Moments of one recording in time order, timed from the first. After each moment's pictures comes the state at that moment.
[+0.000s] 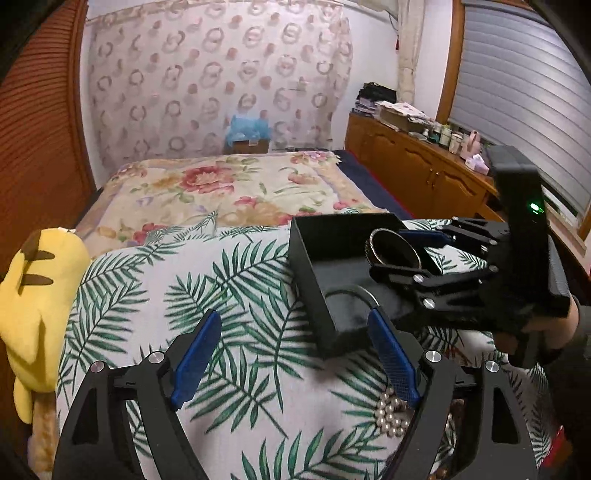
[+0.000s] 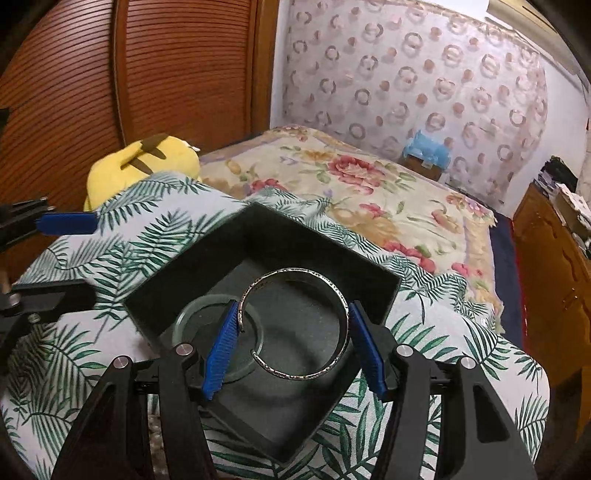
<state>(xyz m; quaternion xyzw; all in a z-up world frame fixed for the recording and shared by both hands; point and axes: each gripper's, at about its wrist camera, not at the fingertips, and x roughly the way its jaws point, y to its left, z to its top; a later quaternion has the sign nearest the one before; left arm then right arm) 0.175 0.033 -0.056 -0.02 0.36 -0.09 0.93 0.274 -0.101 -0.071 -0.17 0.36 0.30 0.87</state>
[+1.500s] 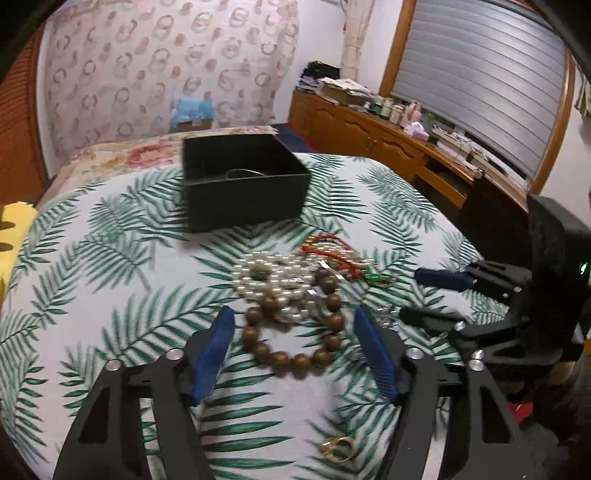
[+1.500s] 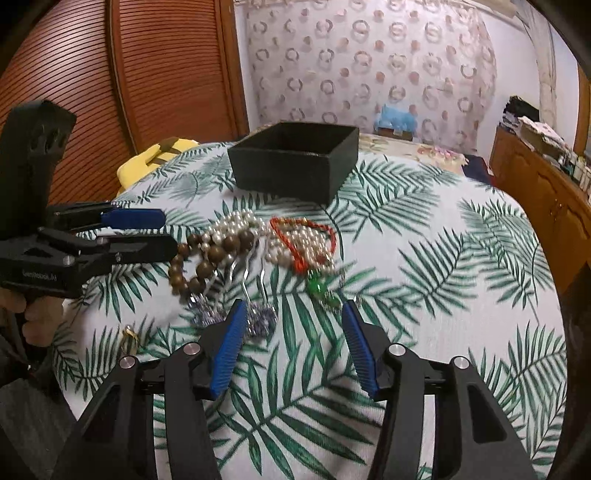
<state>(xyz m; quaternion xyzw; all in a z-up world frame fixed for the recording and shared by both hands) 0.067 -0.039 -0.084 -0.02 0.39 -0.20 0.90 0.071 -0.199 -0.099 -0.07 0.38 0.26 0.88</state>
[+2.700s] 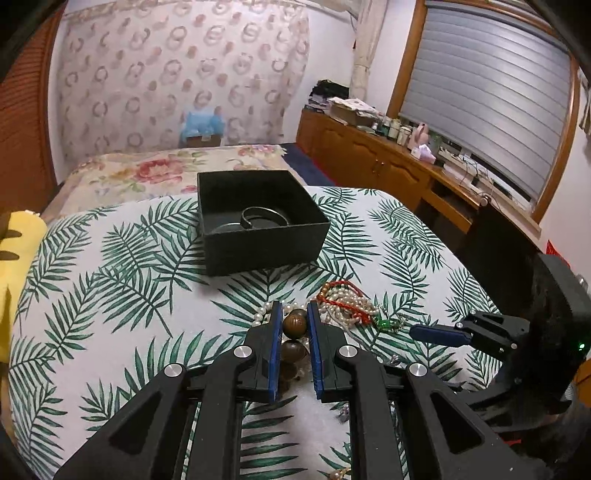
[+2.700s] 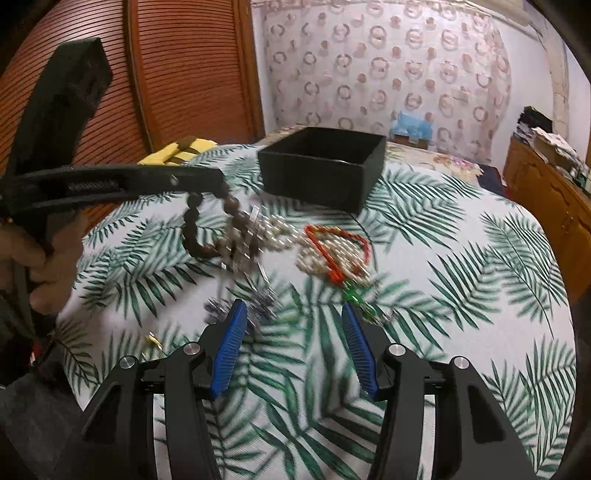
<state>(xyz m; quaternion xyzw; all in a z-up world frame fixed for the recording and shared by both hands) 0.088 -0.022 -0.058 -0.04 0.36 -0.18 0.91 0.067 -0.176 -0.092 -0.07 0.37 0.29 0.88</state>
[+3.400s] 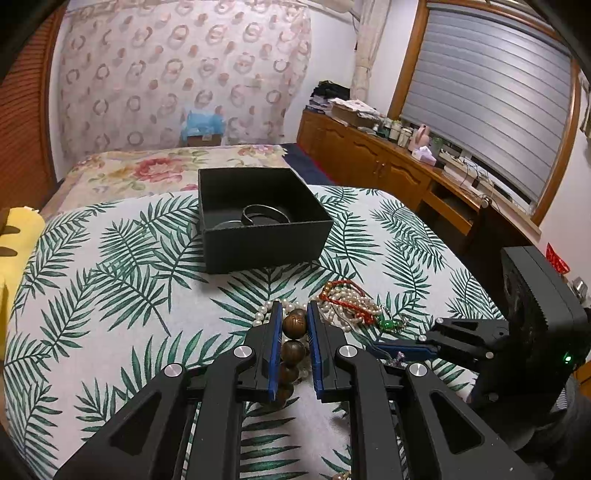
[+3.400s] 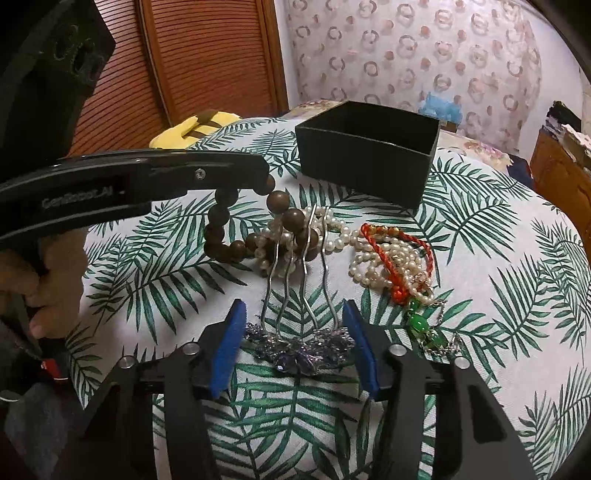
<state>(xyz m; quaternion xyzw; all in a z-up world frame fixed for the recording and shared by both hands) 0.090 -0.022 -0.063 -0.05 0.36 -0.18 0.91 0.086 -0.136 -0.101 -0.09 0.41 0.33 0.84</state>
